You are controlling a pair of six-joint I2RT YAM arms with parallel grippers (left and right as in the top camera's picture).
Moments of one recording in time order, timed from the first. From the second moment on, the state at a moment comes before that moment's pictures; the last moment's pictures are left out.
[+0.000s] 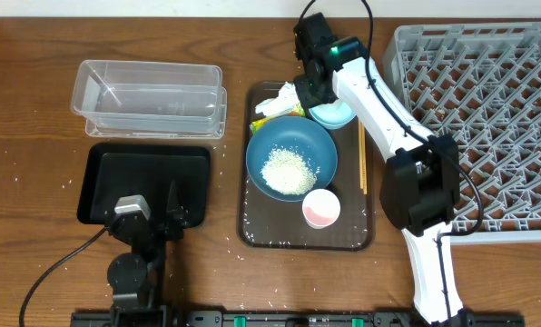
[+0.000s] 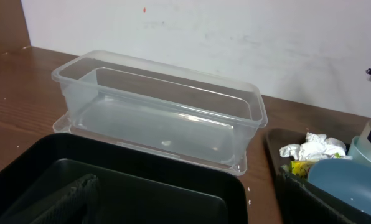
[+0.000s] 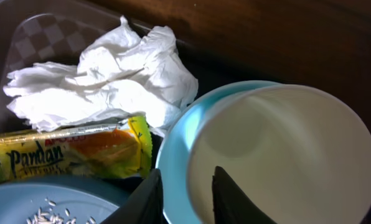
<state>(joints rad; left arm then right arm) 0.05 0.01 0.02 -0.12 -0.03 -0.21 0.44 2.34 2.13 -1.04 0.08 0.13</state>
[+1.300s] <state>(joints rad) 0.05 0.01 0.02 -0.12 -0.03 -0.21 -0.20 1.93 2.13 -1.16 -0.27 0.14</state>
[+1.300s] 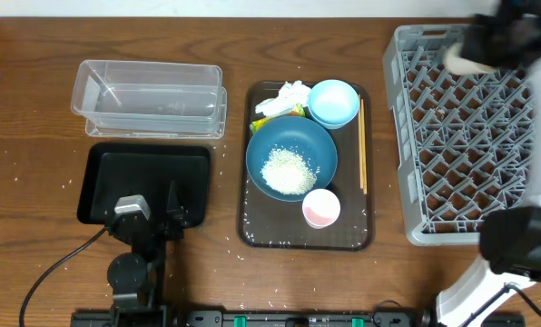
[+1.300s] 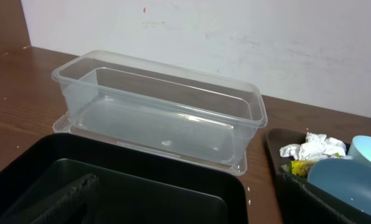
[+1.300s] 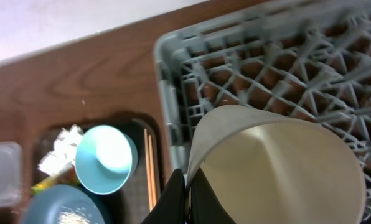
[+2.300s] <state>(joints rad) 0.05 0.01 0.02 -0.12 -0.03 -0.21 -0.74 1.99 1.74 -0.69 -0.87 0.07</state>
